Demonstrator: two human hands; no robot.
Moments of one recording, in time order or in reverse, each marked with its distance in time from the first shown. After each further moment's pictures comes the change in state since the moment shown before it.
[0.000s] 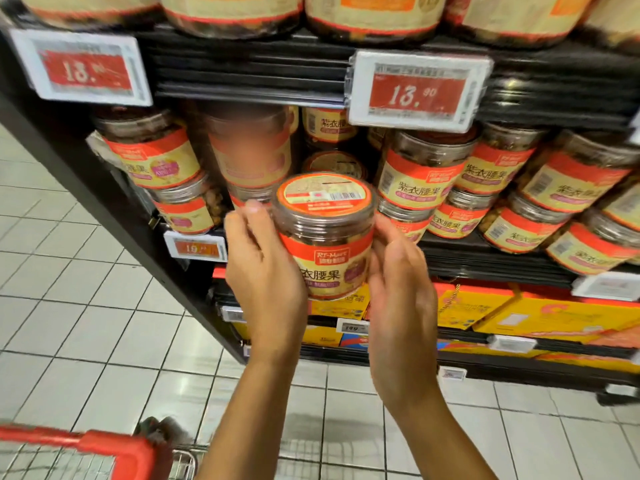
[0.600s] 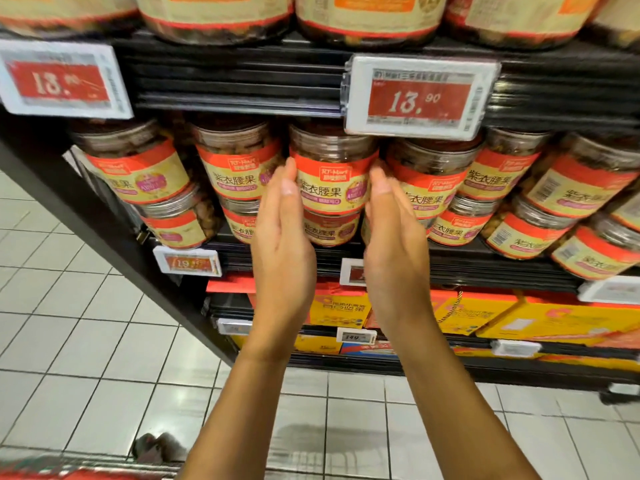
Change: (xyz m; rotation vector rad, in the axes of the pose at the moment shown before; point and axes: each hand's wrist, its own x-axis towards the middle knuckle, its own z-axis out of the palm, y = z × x) left_hand 0.028 -0.001 0.024 -0.176 -0.353 0.162; right_hand 0.063 -0.002 0.015 -0.218 0.006 -0.060
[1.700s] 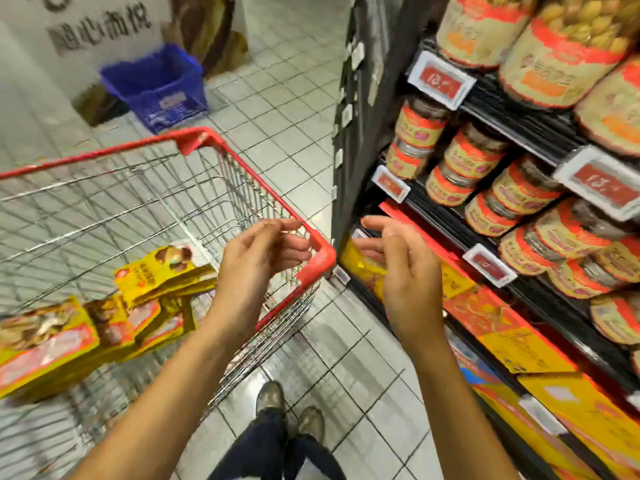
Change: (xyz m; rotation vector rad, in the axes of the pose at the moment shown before) left_hand -0.217 0.164 -0.160 -0.098 0.627 -0.319; right_hand -0.171 -0.124 0.015 -0.014 -0.781 0.001
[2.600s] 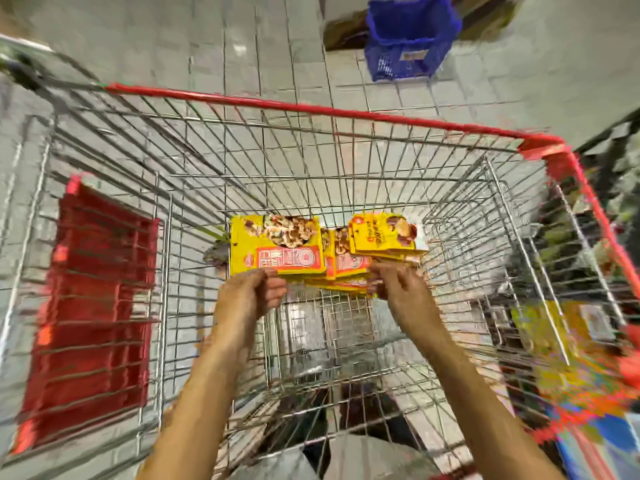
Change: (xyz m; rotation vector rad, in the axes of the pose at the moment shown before) left_hand -0.119 0.012 -0.451 -0.251 0.799 -0.322; right_hand -0.132 0.003 0.399 -0.322 -0.813 0.289
